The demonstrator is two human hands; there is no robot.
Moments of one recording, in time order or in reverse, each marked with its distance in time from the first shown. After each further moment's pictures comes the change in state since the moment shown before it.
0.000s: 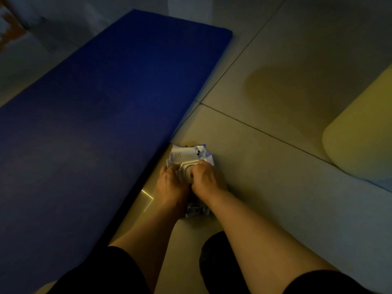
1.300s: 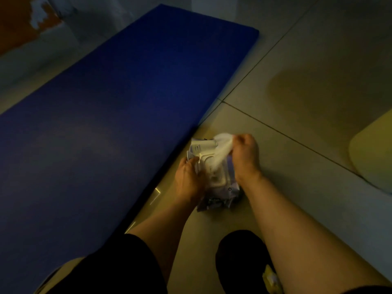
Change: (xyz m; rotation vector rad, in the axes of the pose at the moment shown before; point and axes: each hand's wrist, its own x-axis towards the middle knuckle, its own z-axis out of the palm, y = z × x) left_hand -0.001 0.000 -0.019 -0.004 -0.069 0.089; right_hand 0.031 0.013 -0.020 1.049 0.461 0.309
